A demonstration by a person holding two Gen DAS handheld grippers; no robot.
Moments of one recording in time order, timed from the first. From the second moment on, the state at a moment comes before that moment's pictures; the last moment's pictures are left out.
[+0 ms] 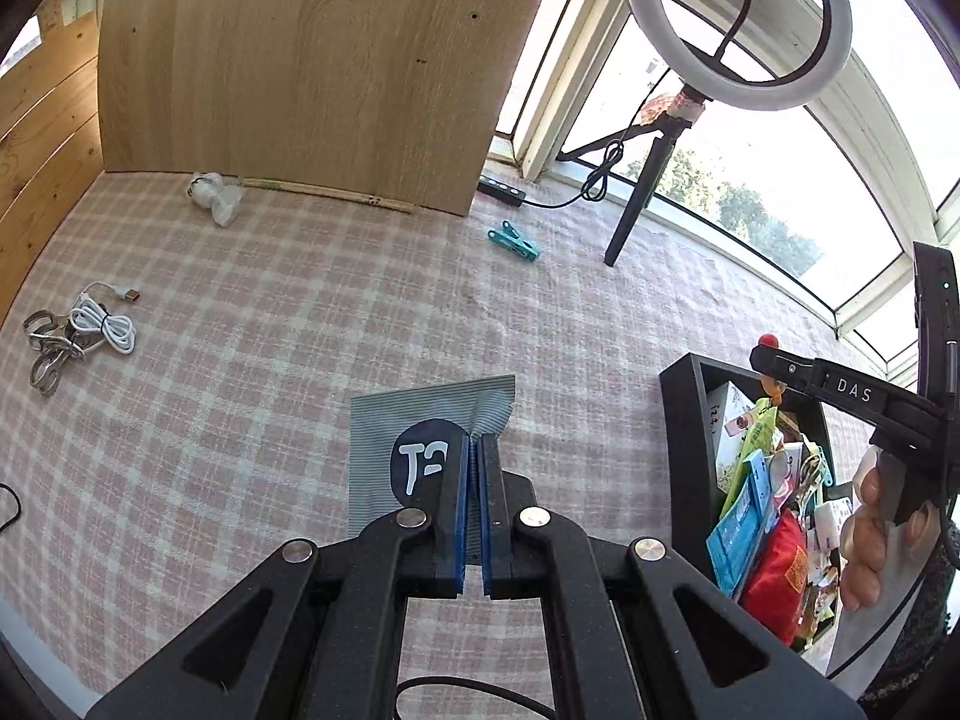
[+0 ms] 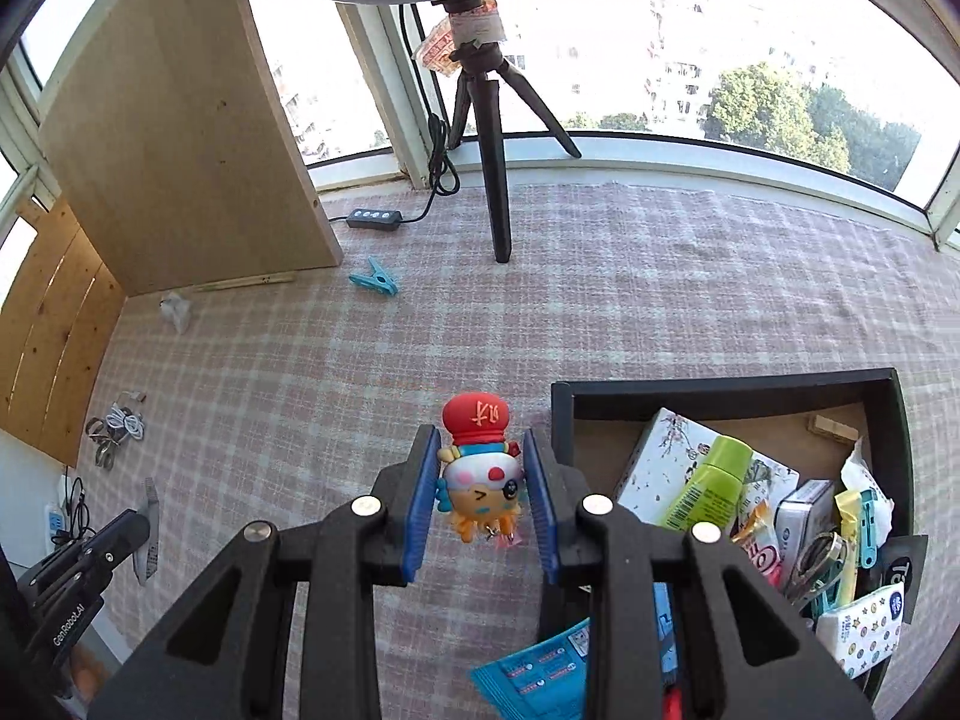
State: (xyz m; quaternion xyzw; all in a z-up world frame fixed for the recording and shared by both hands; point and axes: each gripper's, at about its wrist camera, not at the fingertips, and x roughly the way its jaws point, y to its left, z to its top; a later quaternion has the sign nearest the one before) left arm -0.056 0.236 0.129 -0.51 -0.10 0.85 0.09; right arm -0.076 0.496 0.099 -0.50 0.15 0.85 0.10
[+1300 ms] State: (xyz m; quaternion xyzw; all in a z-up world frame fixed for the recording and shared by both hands) left arm -0.085 0.597 0.153 -0.50 0.03 0.80 0.33; right arm 0.056 0.717 0.099 -0.48 0.25 0.80 0.24
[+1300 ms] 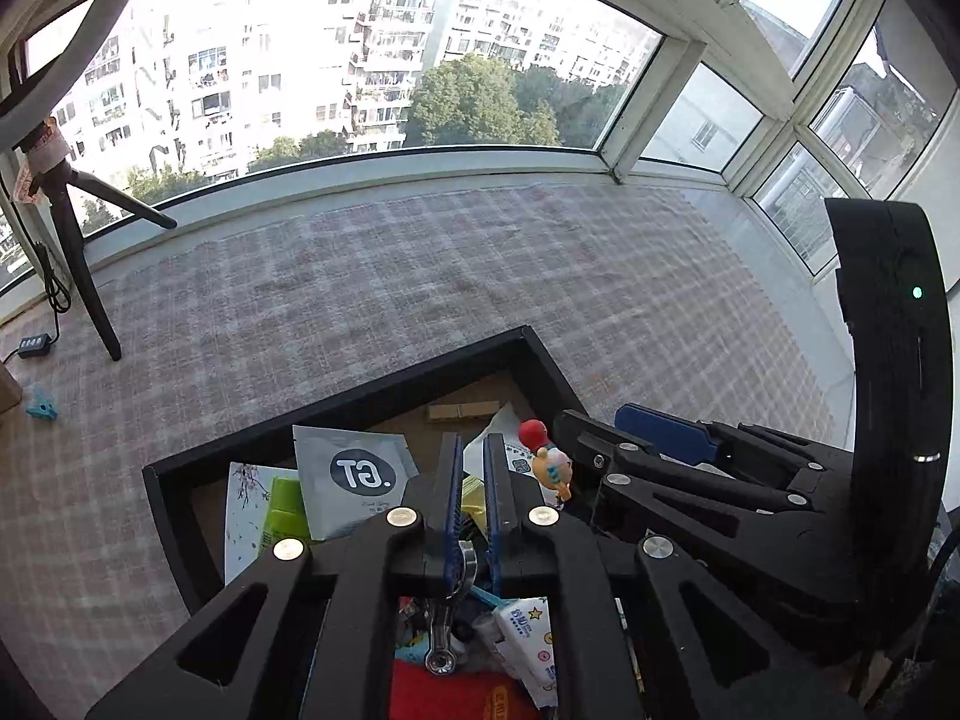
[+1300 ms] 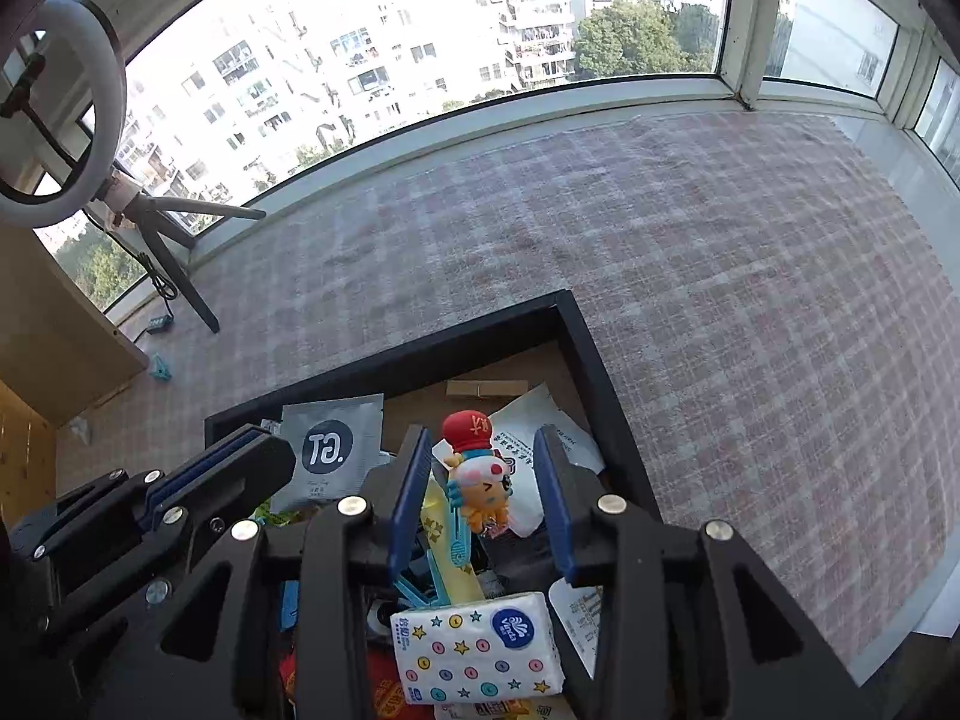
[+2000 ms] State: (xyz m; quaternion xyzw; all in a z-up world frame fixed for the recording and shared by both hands) left arm -0.077 0.501 0.166 -0.50 0.01 0.82 0.27; right arm 0.047 0.665 0.121 -0.46 0.23 0.83 0.22
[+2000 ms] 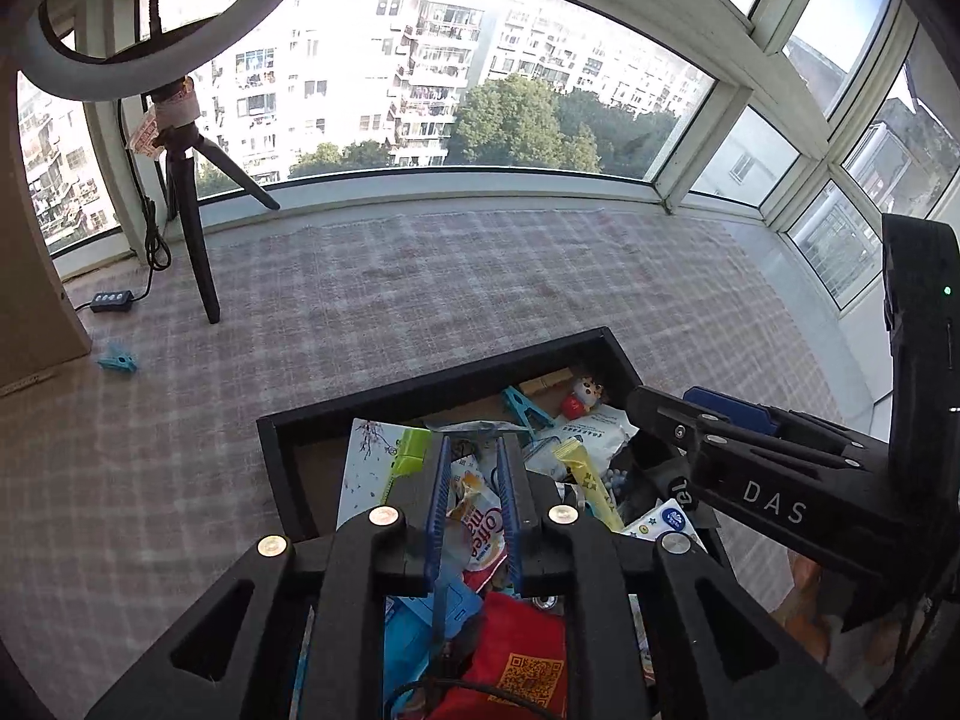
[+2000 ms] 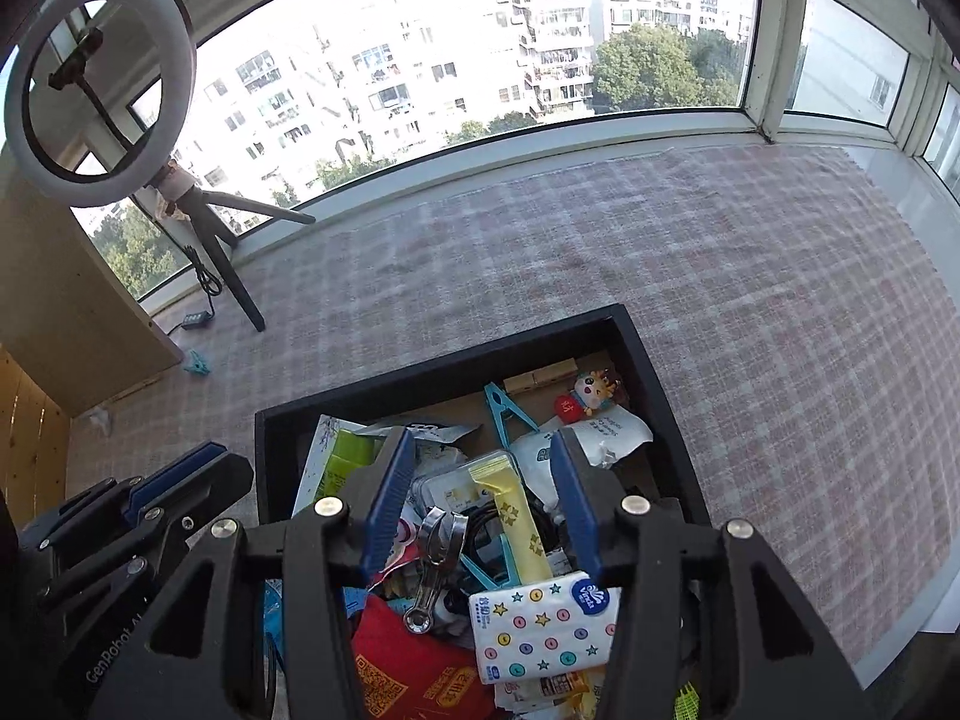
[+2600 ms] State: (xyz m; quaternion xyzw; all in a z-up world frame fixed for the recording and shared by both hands) left arm -0.111 0.279 0.151 -0.51 -0.04 0.85 0.13; right arm -0.057 0.514 0.121 -0.48 0.17 0.85 0.11
